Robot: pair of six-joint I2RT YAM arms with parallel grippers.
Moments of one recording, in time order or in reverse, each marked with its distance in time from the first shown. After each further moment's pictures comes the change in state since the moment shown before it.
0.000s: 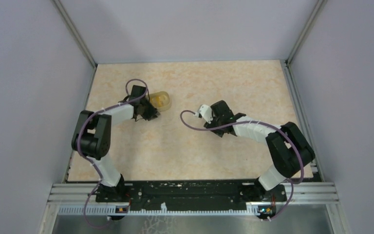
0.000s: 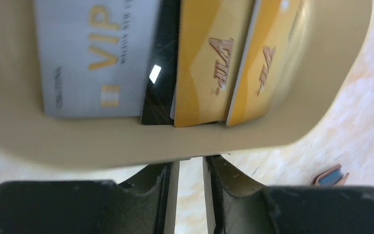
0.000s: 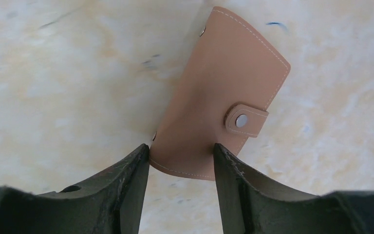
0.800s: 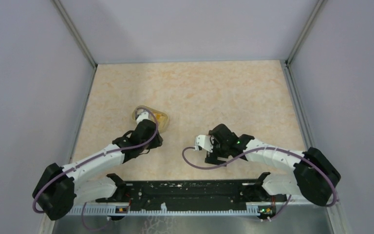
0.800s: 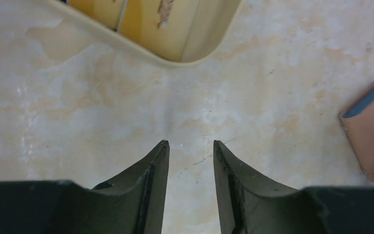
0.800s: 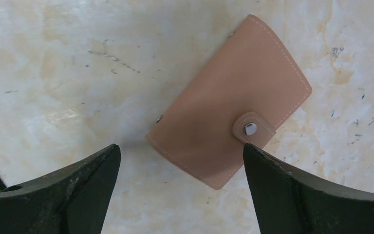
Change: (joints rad) left arm -0.456 -0.630 -0.395 -0.058 -0.322 0.190; right arm 0.200 -0.357 -0.231 -0.177 -0.164 -0.123
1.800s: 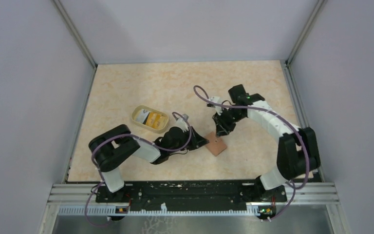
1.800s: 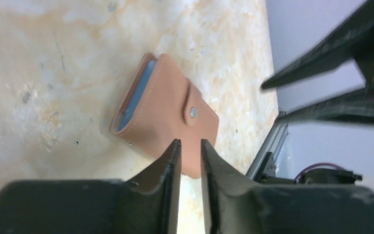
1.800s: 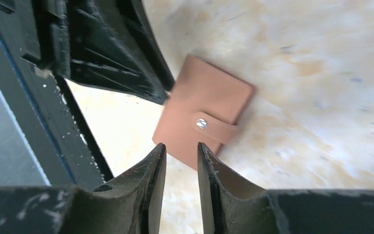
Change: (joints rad) left arm -0.251 0.754 0.040 1.151 0.322 -0.365; right arm -0.439 0.404 0.530 -0.441 -0.546 0.104
